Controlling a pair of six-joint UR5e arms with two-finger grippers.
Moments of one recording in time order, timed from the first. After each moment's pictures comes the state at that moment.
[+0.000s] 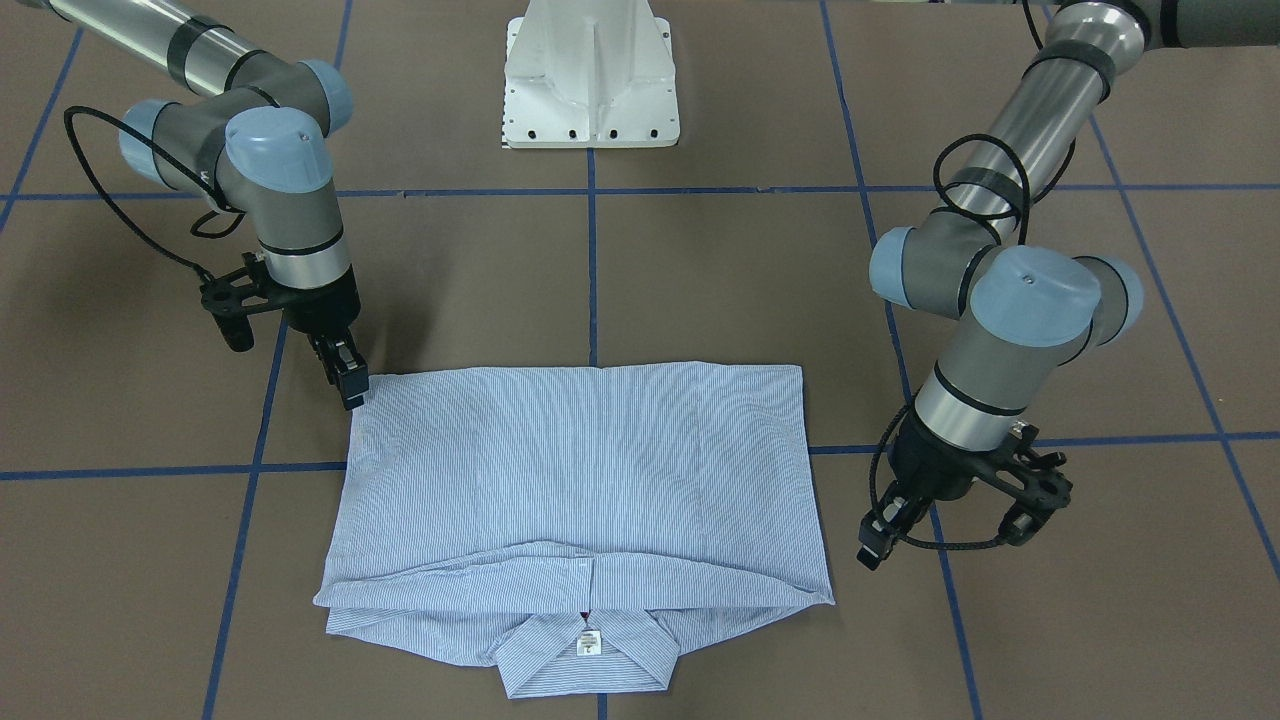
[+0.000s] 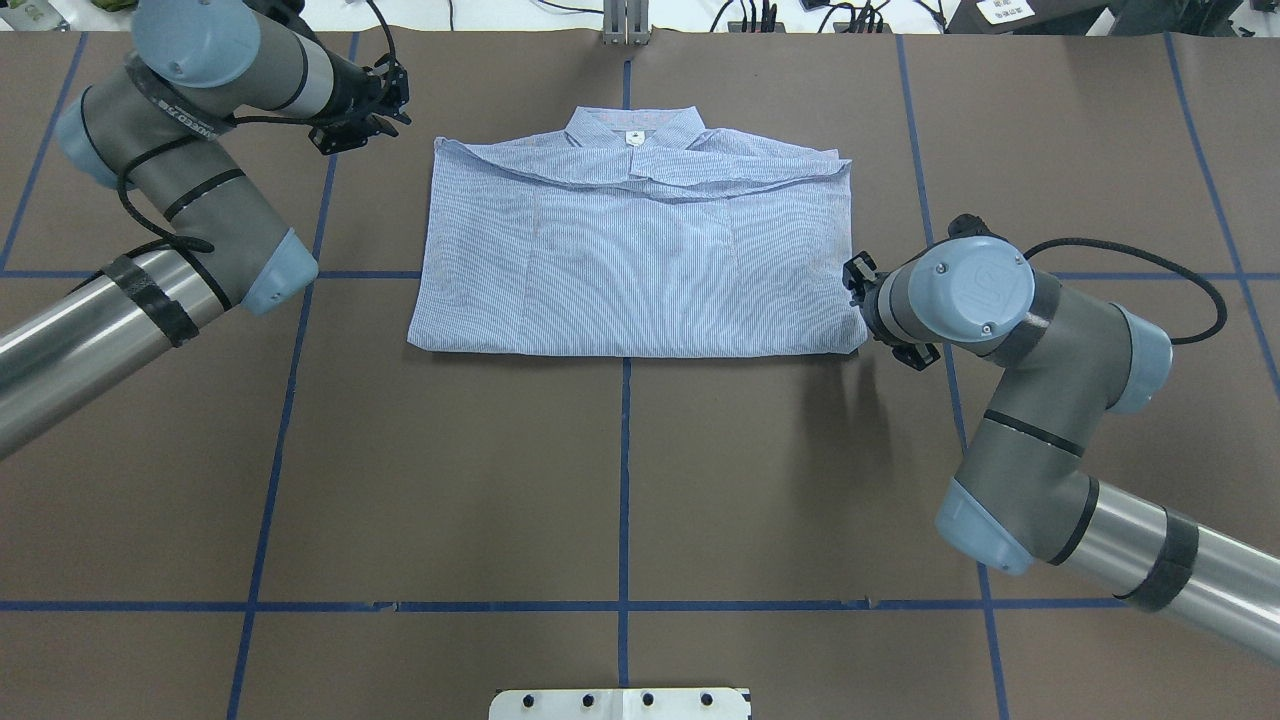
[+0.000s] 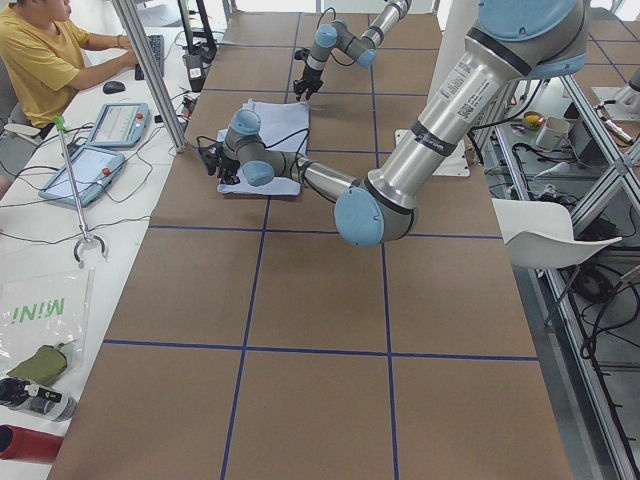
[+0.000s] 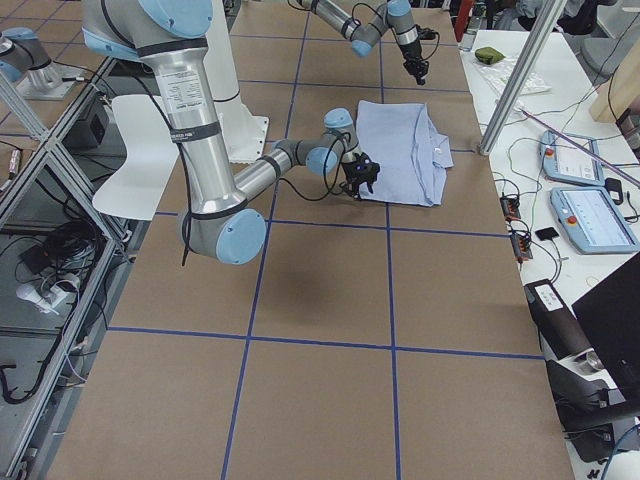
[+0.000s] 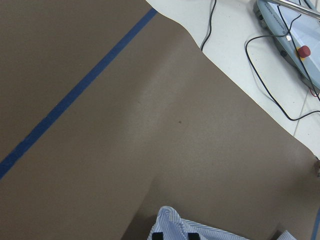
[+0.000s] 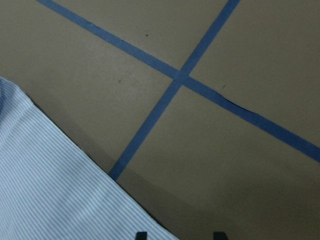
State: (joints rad) left arm -0.92 -2.25 -1.19 -2.31 -1.88 -1.70; right arm 0.60 -1.25 1.72 -1.26 1.62 2.13
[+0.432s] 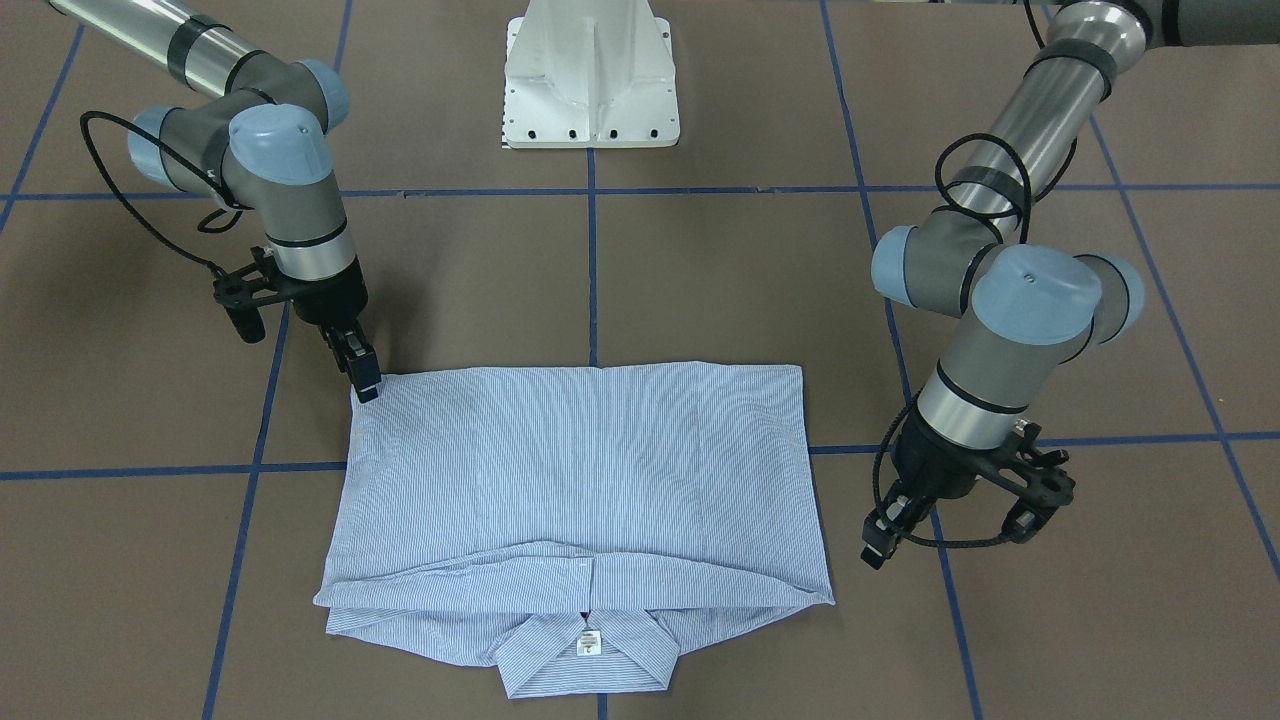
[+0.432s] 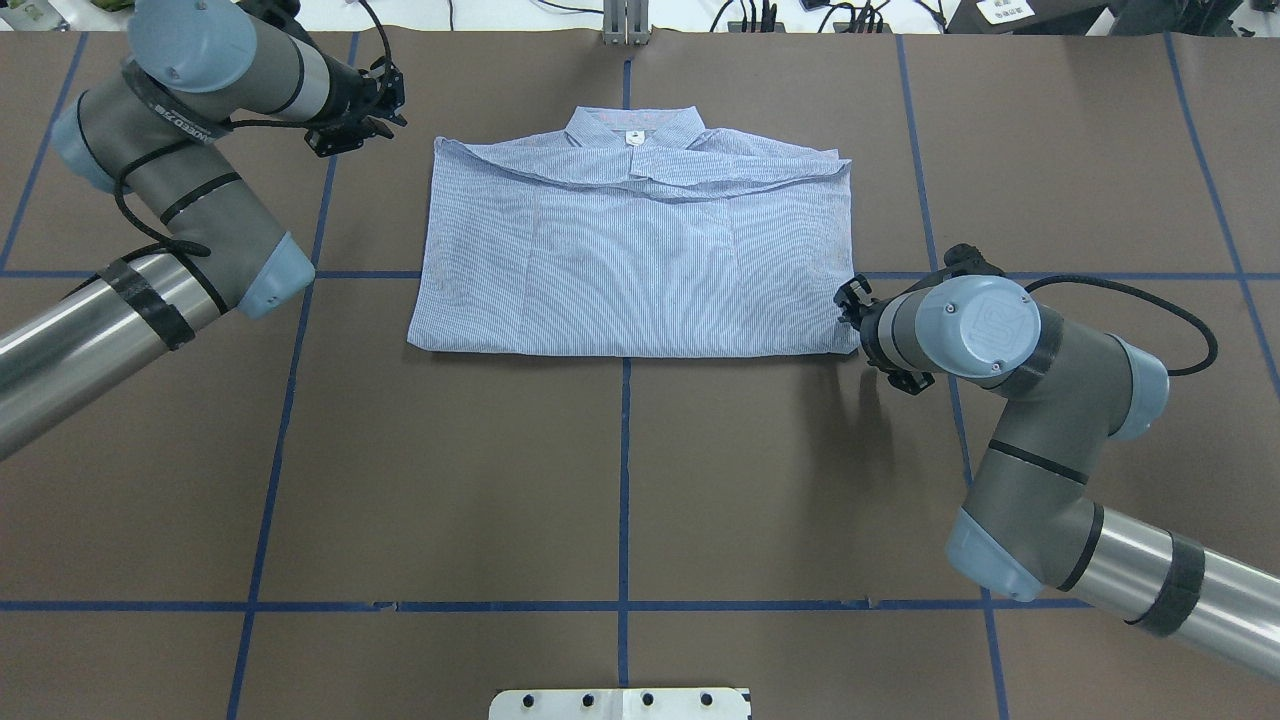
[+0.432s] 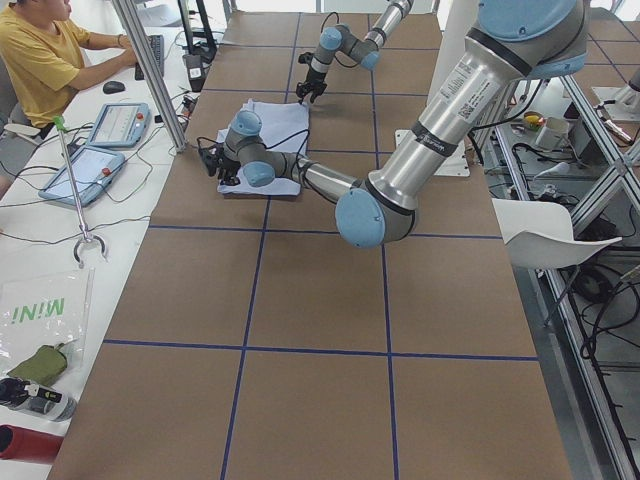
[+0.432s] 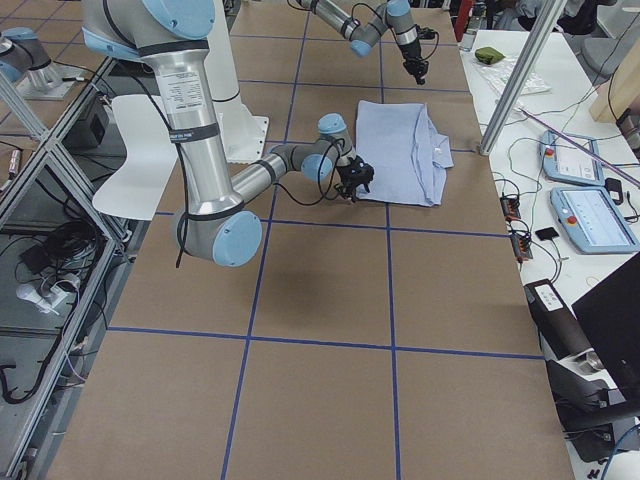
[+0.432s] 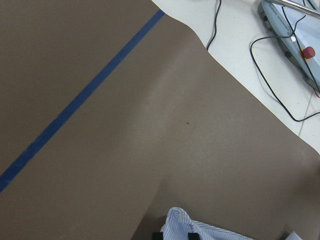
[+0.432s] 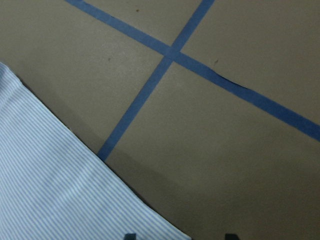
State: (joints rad) left arm -0.92 -2.24 -1.20 -2.31 -1.87 -1.70; right arm 0.57 -1.27 1.71 -1.21 1.61 2.15
